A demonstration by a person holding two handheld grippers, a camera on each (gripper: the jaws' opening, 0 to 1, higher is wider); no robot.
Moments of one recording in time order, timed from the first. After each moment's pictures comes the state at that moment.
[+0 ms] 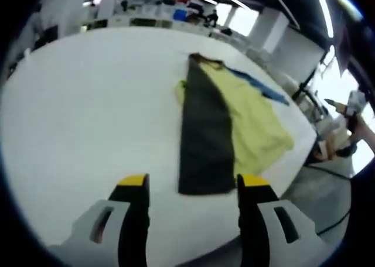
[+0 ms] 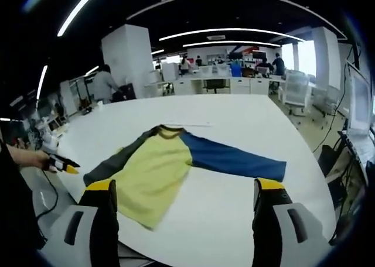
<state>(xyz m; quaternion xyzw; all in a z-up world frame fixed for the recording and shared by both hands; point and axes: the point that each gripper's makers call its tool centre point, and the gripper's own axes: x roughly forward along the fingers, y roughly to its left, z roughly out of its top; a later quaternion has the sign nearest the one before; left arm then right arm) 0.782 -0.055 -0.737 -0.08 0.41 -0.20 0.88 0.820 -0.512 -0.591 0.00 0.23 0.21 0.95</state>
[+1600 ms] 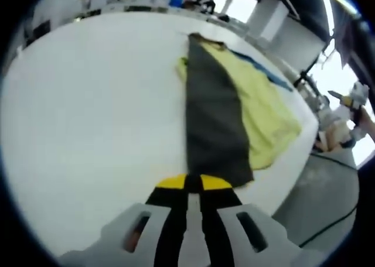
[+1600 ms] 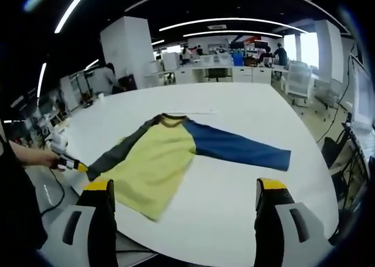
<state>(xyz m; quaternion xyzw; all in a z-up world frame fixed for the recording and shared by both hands) 0.784 -0.057 -0.773 -0.07 0.46 -0.21 0.86 0.814 -0.506 -0.610 0.00 0.27 0.22 0.94</state>
